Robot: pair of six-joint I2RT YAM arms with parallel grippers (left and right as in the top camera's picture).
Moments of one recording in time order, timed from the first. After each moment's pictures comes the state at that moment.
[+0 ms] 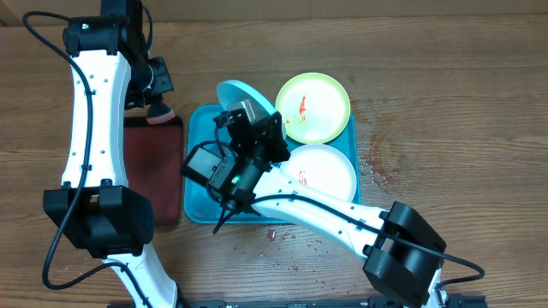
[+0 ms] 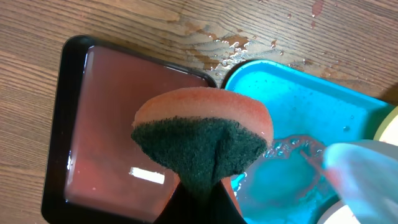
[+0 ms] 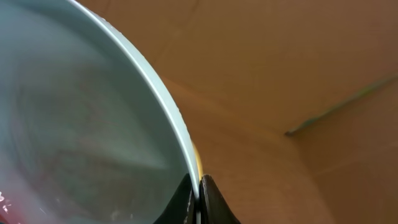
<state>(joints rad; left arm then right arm) 0.04 2.00 2.10 -1.47 -0.04 -0.31 1.06 2.01 1.67 -0.93 1.33 0.57</state>
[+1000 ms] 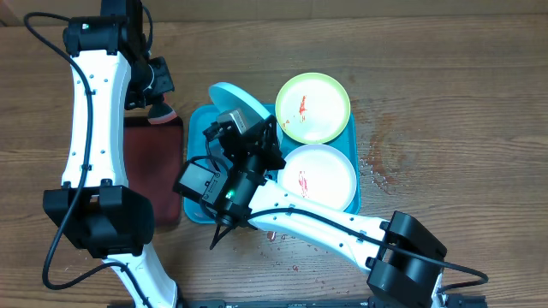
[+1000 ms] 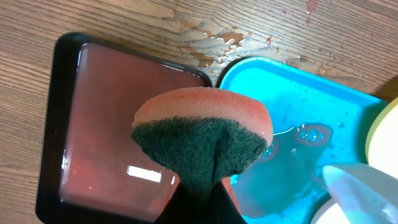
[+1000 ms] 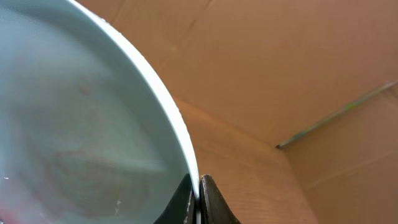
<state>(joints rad) 0.04 2.00 2.10 -1.47 -0.02 -0.31 1.12 1.99 1.67 -0.97 1.38 0.58</state>
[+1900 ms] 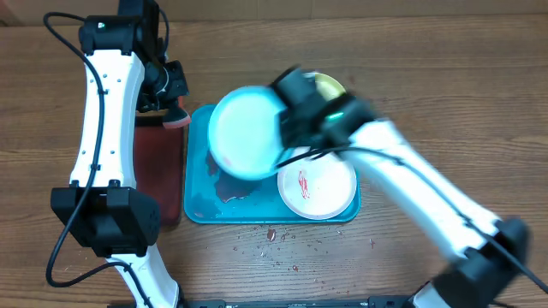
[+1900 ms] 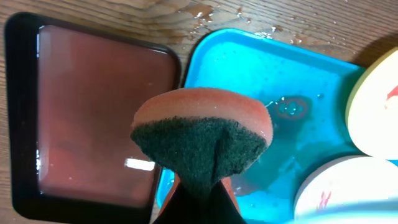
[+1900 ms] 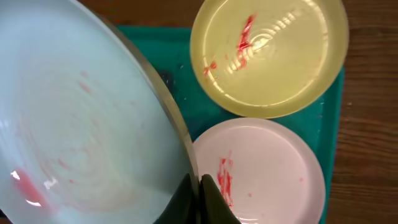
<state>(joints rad) -0.02 2.00 2.10 -1.52 0.03 -0.31 0.63 1.72 1.67 -1.07 0.08 0.54</state>
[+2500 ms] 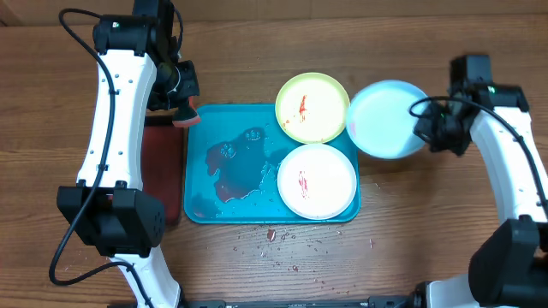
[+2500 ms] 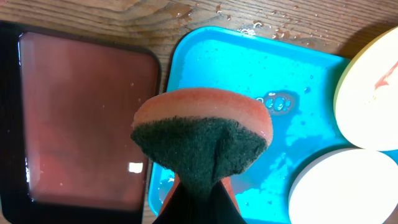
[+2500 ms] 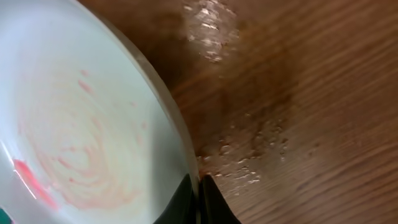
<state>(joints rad) -0.06 2.00 2.10 -1.50 0.03 -0.31 -0.11 1.66 1.34 -1.05 -0.03 0.49</state>
